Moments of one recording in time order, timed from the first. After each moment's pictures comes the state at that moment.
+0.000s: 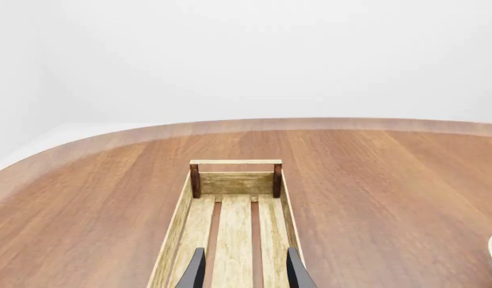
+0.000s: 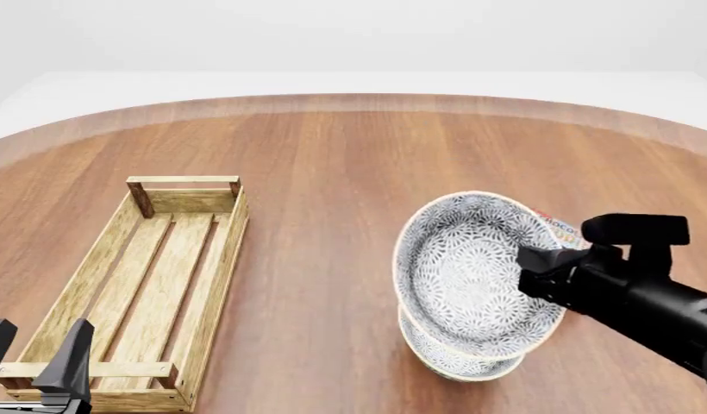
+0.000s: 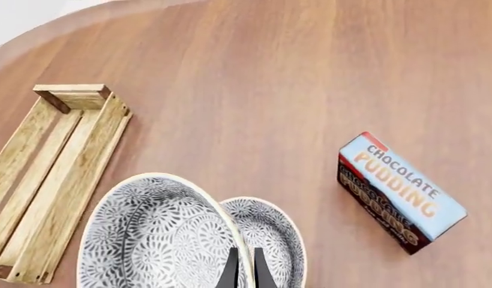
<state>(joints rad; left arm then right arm) 0.00 0.00 0.00 0.00 0.00 0.35 0.87 -0.57 0.27 0.28</state>
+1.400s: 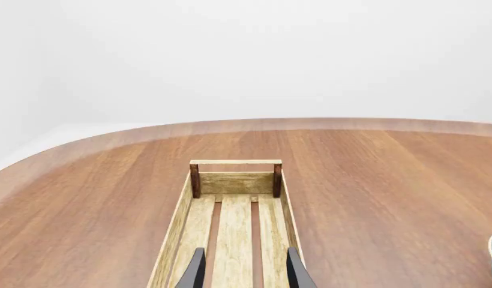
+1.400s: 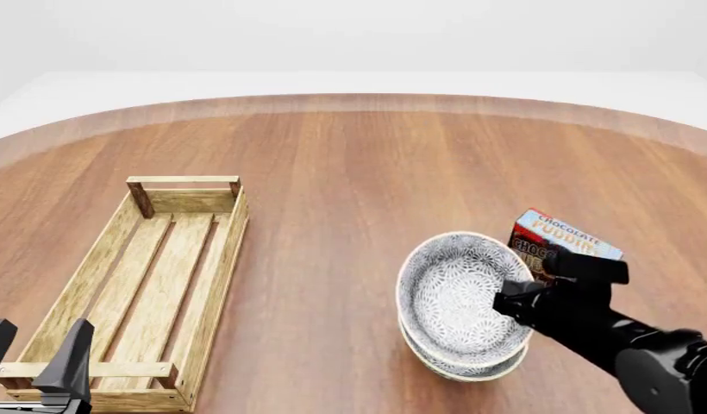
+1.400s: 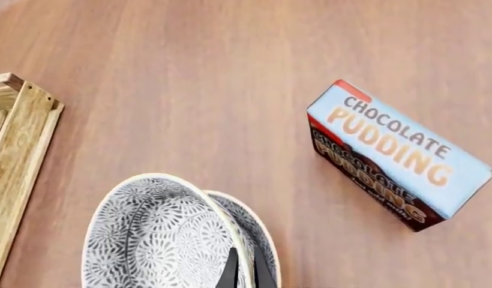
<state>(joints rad) 0.00 0.00 0.00 0.00 0.00 0.25 1.21 -0.38 -0.15 0.36</state>
